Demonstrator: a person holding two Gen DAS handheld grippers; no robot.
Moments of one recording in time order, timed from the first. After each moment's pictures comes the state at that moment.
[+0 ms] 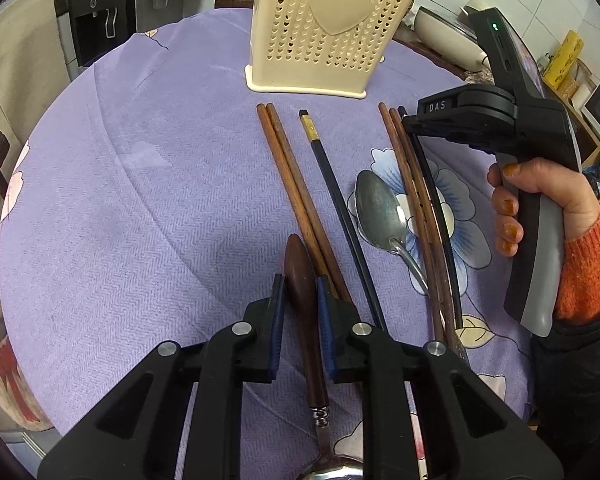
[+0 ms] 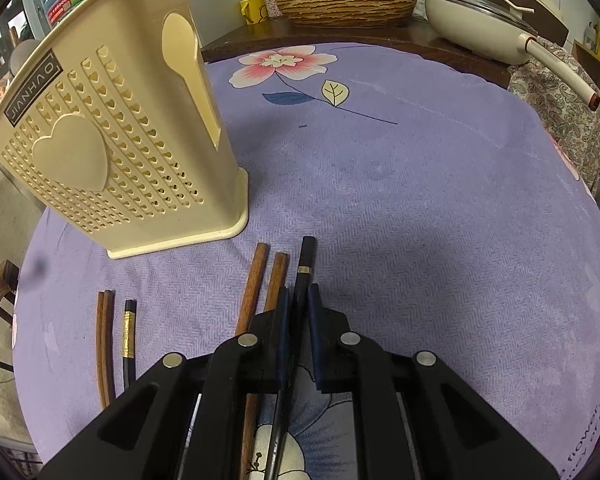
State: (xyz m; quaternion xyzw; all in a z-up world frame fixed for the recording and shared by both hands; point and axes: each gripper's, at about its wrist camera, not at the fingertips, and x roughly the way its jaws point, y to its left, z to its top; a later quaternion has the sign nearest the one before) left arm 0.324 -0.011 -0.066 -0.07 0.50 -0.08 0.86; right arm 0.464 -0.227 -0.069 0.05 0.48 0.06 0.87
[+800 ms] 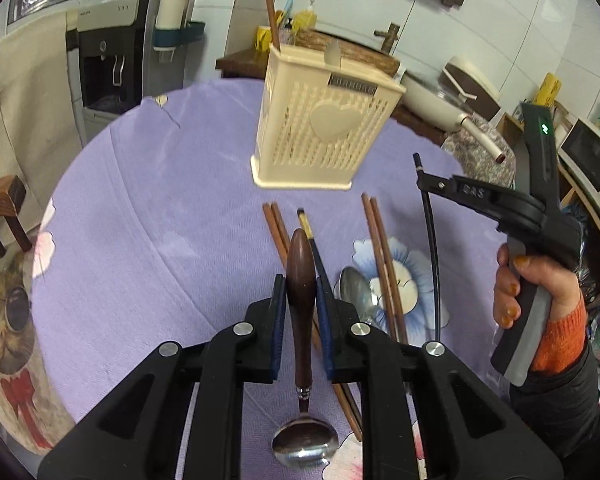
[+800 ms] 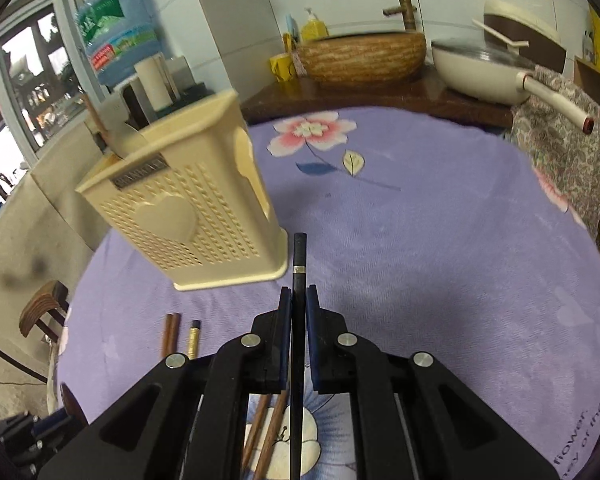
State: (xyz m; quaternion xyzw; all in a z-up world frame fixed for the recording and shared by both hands) left arm 0.319 0.019 0.009 -0.09 0.40 -0.10 0.91; right arm 0.416 -0.247 -0.002 0.08 0.38 0.12 0.91
